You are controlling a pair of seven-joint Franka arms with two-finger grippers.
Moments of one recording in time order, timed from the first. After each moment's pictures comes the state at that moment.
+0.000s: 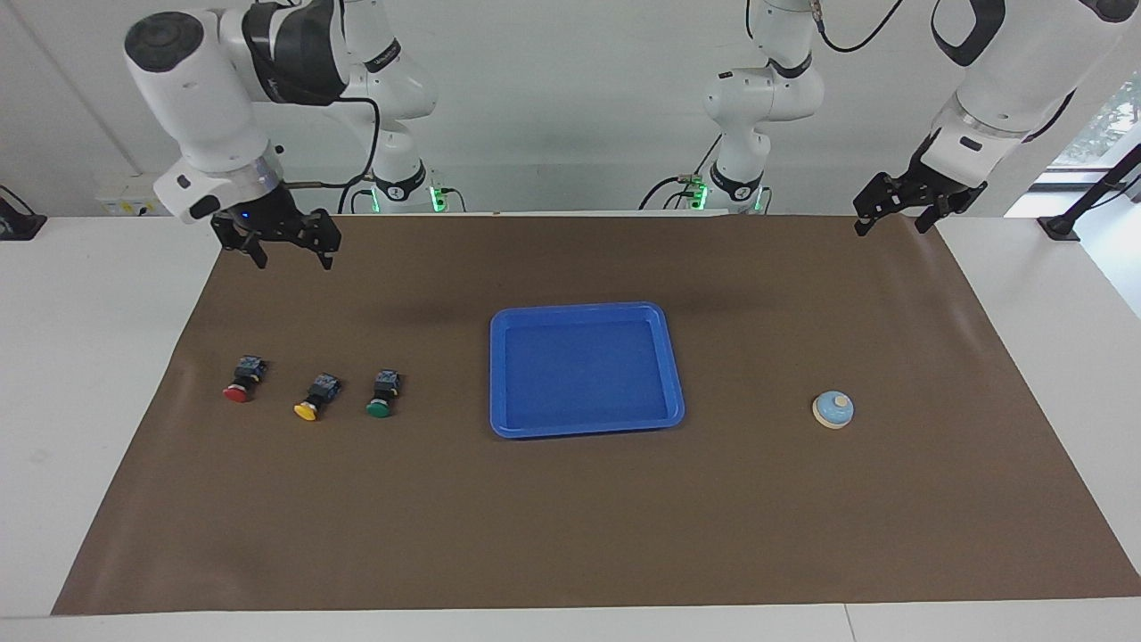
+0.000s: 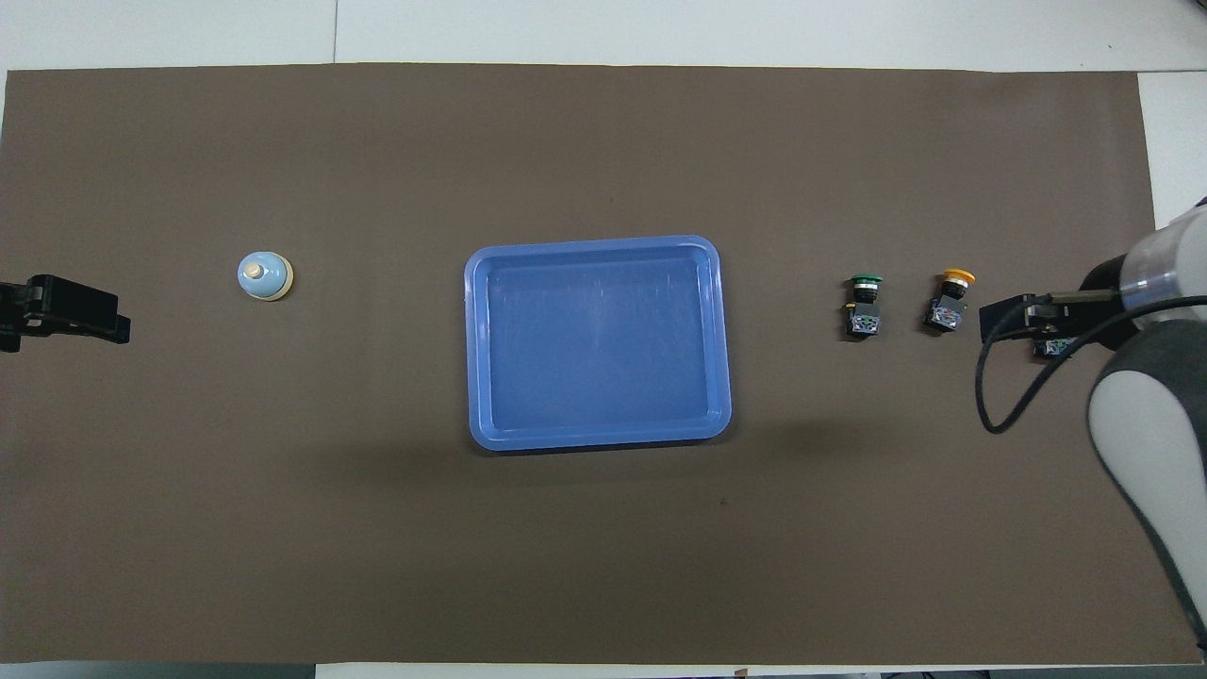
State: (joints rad) left arm -0.02 -0.06 0.00 -1.64 -0.03 1.49 -0.02; right arm 0.05 -0.09 -0.01 -1.93 -0.04 1.80 0.09
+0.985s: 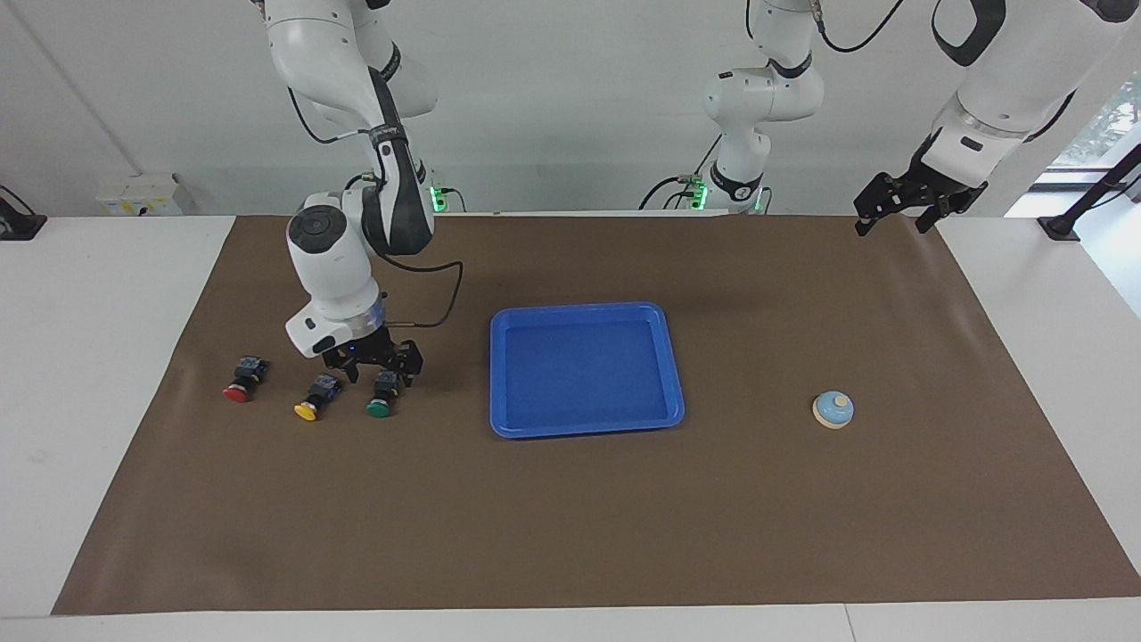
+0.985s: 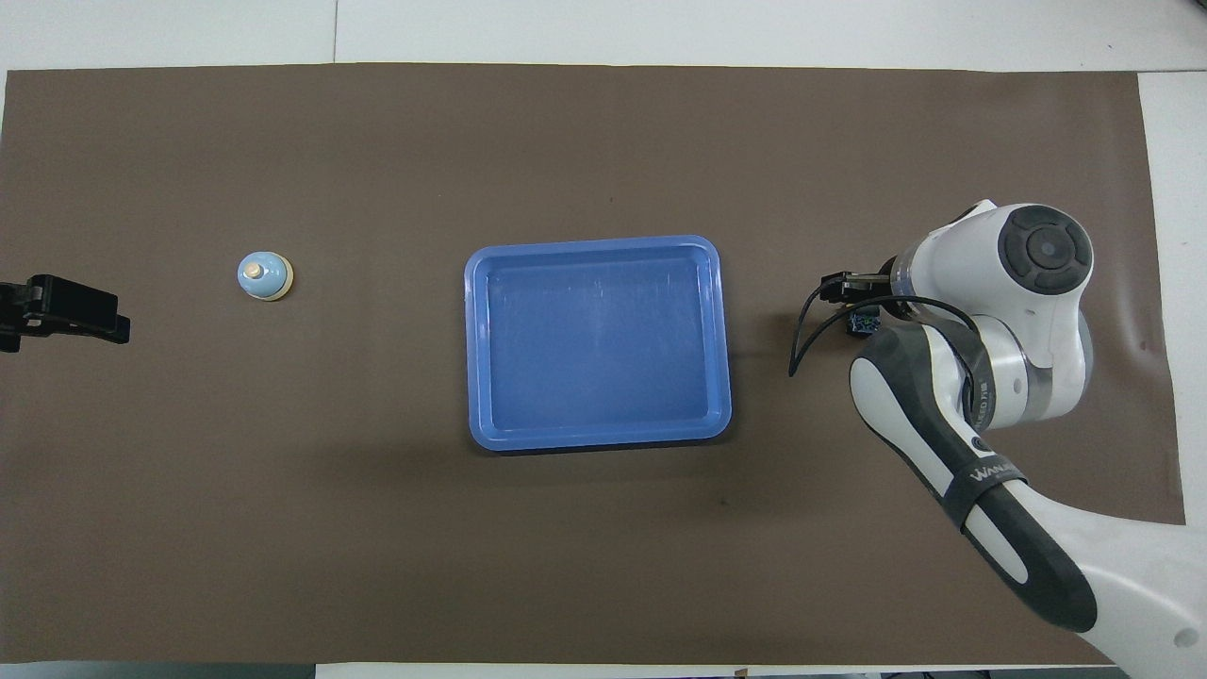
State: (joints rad) left arm -0.02 -0.06 0.00 -1.64 -0.03 1.49 -0.02; right arm 0.12 0.23 -0.01 -2.08 -0.04 2.39 0.25
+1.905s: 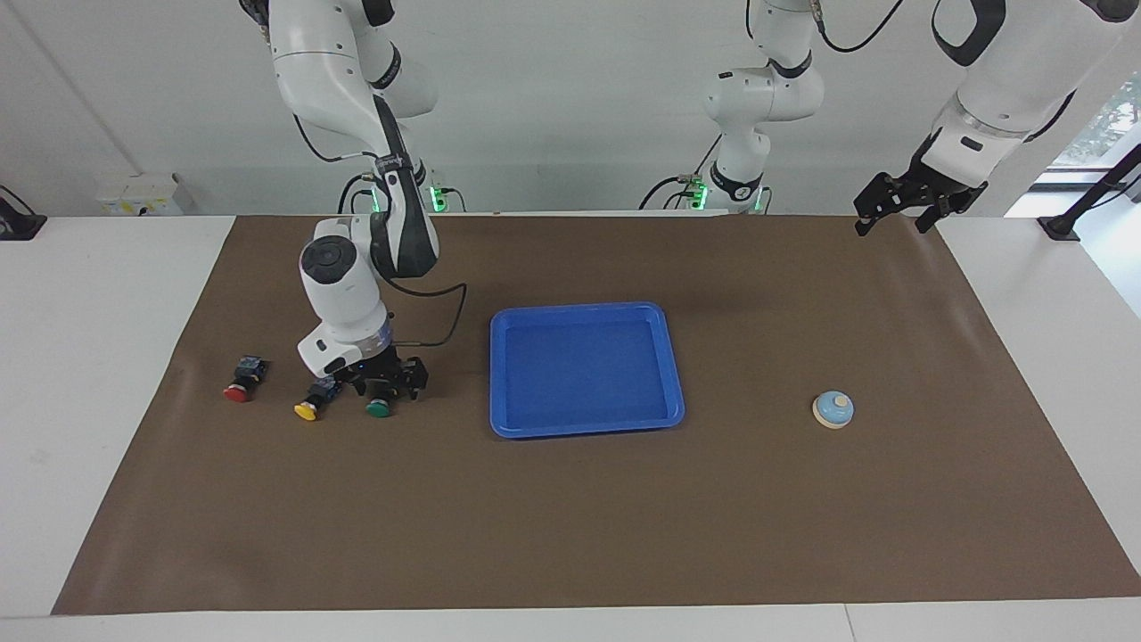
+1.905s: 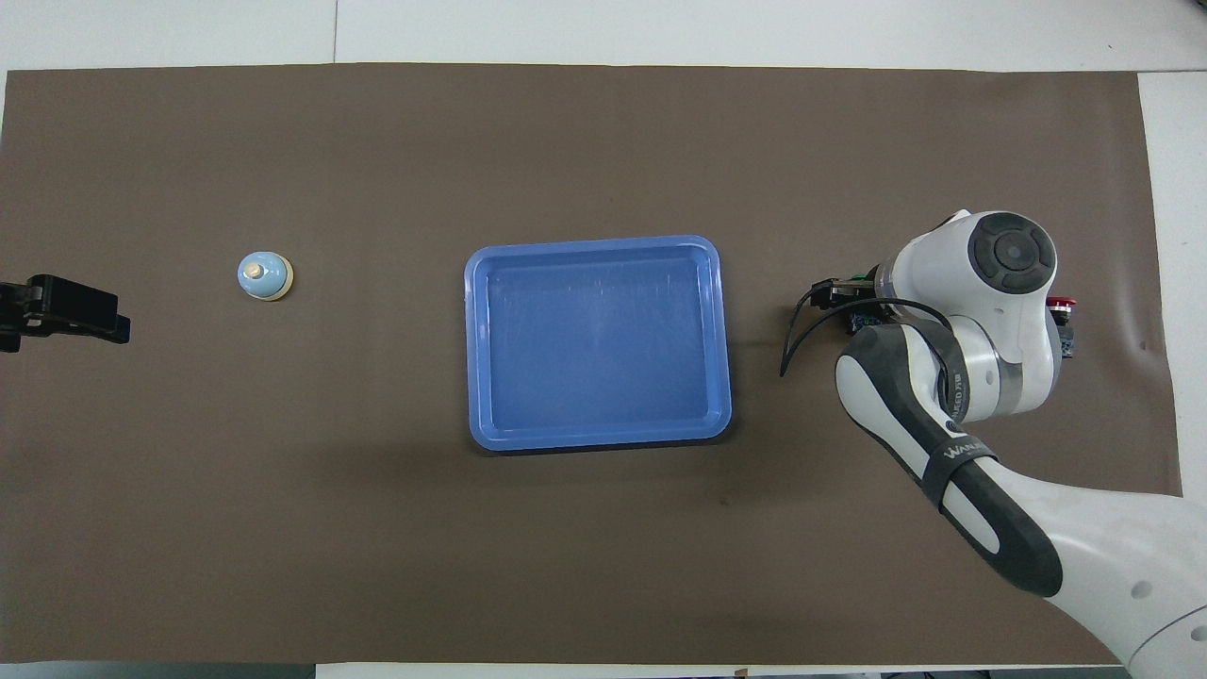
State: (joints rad) left arm -0.02 -0.06 0.00 -1.64 -0.03 1.49 -0.02; right arm 0.12 0.29 -0.01 -2.08 -0.04 2.43 0.25
